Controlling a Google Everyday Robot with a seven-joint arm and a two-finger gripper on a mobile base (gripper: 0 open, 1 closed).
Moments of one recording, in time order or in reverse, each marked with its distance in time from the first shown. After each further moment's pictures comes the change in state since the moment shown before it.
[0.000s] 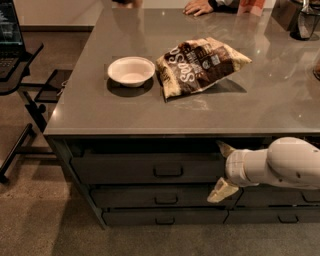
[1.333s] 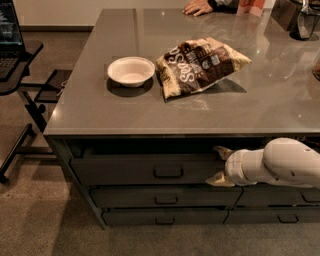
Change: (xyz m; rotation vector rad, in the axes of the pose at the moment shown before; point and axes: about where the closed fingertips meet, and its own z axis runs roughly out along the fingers) arm 0.017 -0.003 0.019 -0.009 0.025 0.017
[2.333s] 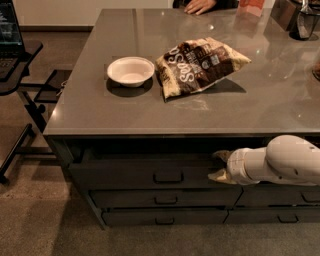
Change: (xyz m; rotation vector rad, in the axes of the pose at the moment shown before) arm -0.007 -0.005 -0.010 0.000 0.000 0.000
